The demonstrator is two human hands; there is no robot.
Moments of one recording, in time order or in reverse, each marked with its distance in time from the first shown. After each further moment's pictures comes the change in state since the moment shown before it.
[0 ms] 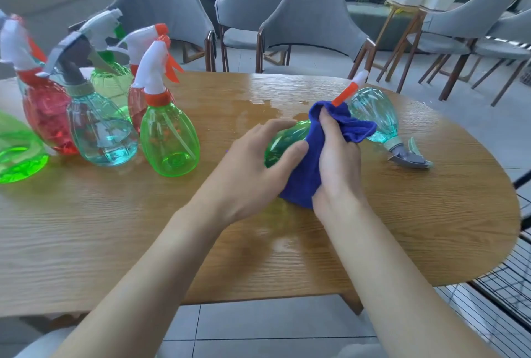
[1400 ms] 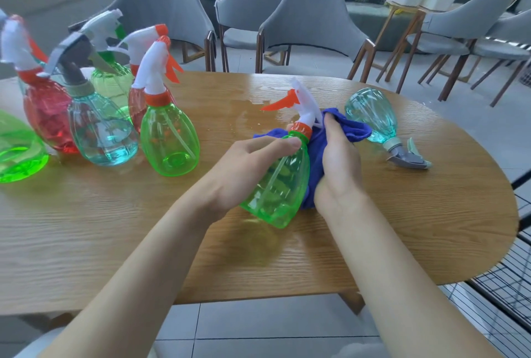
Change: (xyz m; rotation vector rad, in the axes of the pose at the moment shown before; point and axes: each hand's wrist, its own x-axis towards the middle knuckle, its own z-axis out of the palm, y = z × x) left_hand 0.002 0.006 -0.011 -0.349 -0.171 -0.291; right_hand 0.018 0.007 0.001 0.095 0.029 0.112
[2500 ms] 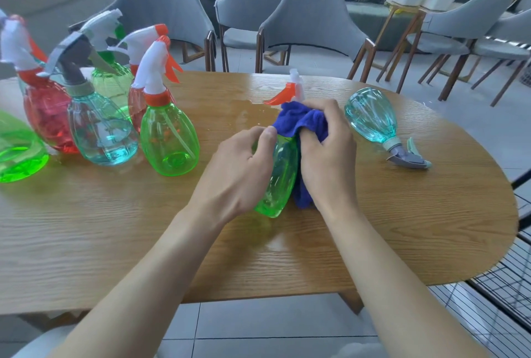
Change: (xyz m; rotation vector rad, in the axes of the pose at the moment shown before) left_hand 0.006 -0.013 0.006 0.345 0.345 0.175; right_hand -0.016 -0.001 -0.003 -0.832 -0.103 -0.885
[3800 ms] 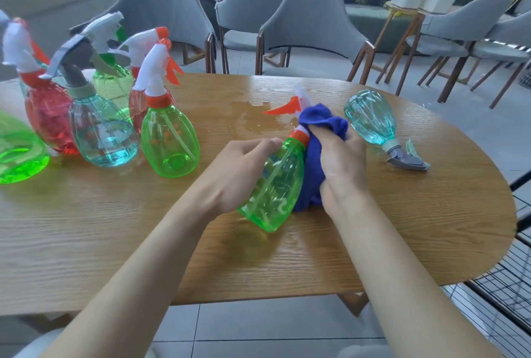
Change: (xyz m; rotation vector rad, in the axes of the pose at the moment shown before) left_hand 0.000 0.006 -0.015 -0.167 -0.219 -0.151; right_hand 0.013 0.015 0.000 0.739 0.045 0.588
